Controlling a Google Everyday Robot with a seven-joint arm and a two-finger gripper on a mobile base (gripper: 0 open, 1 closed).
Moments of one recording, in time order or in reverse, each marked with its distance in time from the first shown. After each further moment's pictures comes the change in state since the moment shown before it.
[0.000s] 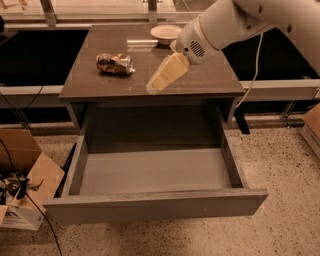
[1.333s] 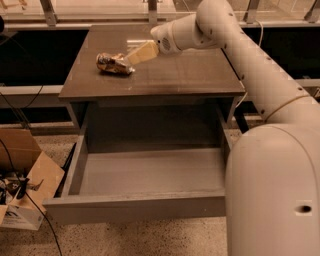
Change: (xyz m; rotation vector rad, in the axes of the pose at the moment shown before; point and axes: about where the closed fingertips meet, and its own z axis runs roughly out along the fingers) arm -0.049 -0.148 0.116 0.071 -0.320 0.101
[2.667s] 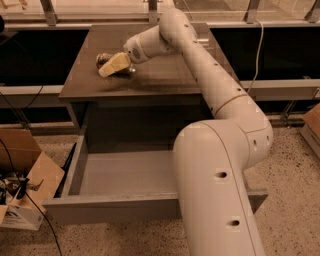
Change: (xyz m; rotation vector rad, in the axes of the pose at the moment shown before) arm 0.008 0.018 0.114 -0.132 0.050 -0.009
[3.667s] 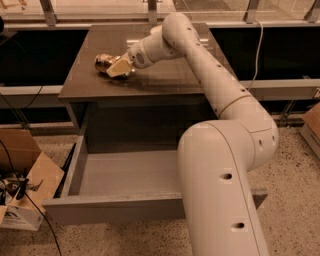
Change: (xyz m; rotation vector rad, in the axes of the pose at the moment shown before) arm 0.023 0.005 -0.003 -0.022 0.047 0.030
